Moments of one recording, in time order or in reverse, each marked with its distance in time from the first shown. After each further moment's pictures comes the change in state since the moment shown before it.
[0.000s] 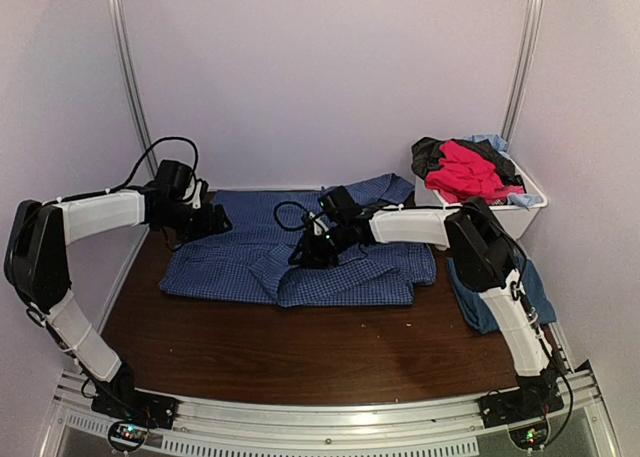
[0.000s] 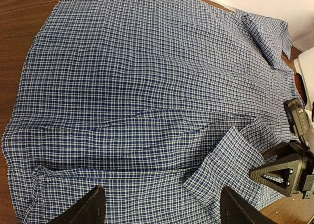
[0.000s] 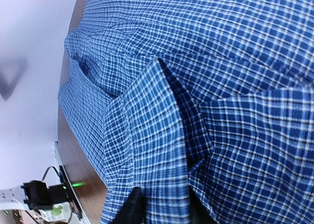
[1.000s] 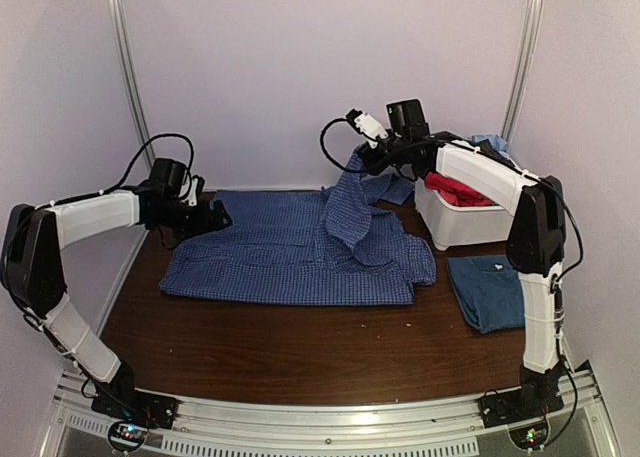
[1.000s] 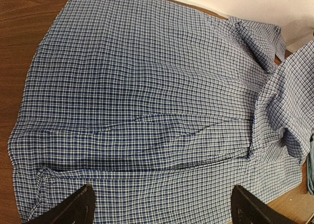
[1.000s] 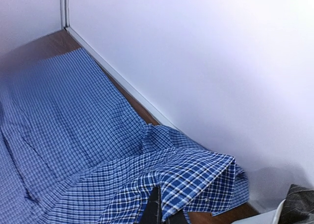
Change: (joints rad) left arm 0.013 -0.037 -0.017 0.016 0.013 0.008; right arm -0.246 -0.281 0.164 -0.079 0.429 -1.034
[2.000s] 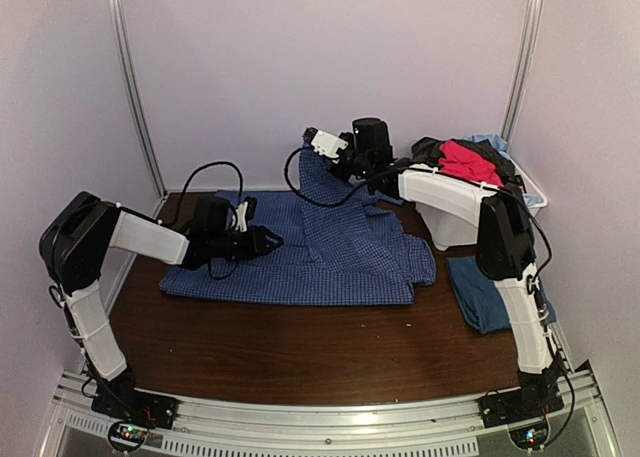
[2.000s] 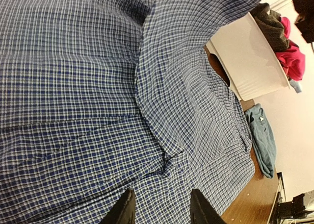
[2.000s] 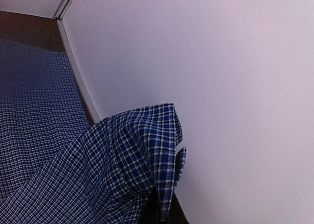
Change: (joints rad) left arm -0.216 0.222 -0.209 0.755 0.212 -0.214; right arm 0.124 0.180 0.034 0.409 0.163 -0.464
